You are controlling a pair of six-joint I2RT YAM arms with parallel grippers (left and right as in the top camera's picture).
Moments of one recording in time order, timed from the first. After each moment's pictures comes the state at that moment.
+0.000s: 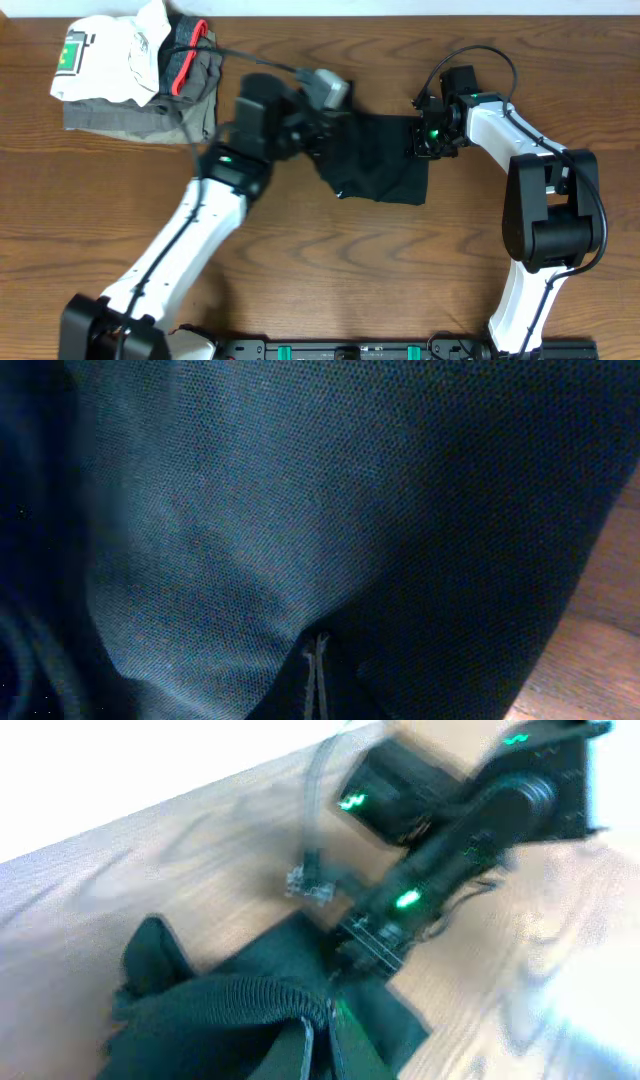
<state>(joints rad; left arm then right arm) -0.44 1.49 1.08 -0.08 0.53 0.01 0.13 2.10 1.40 -0.68 -0.40 0.09</state>
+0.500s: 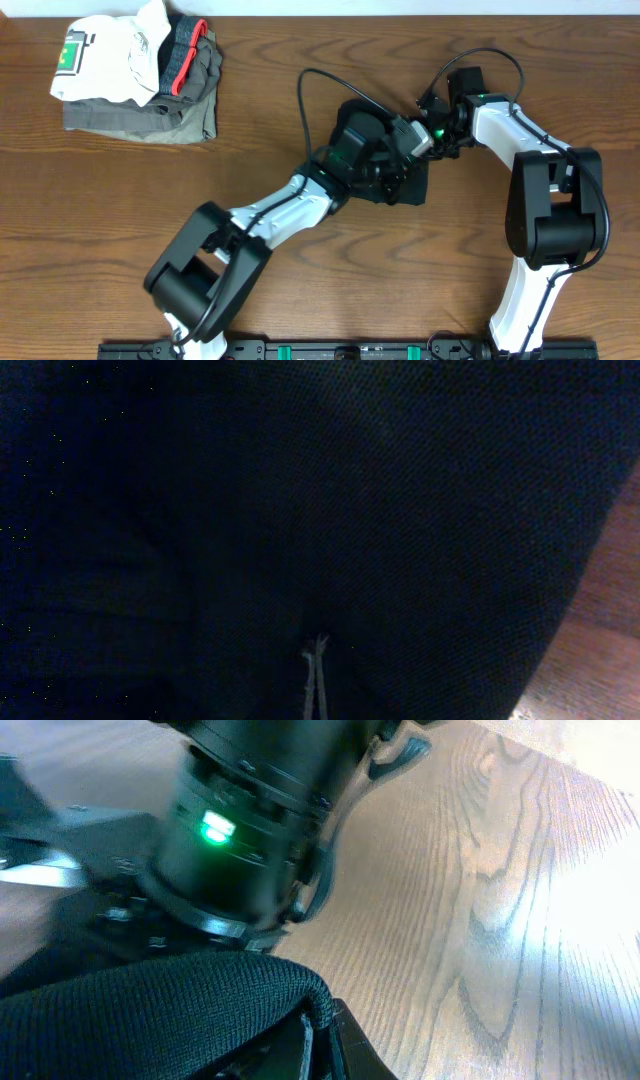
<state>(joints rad) -0.71 1.89 1.09 0.28 0.53 0.01 0.09 2.12 1.39 -0.67 -0.49 0.10</state>
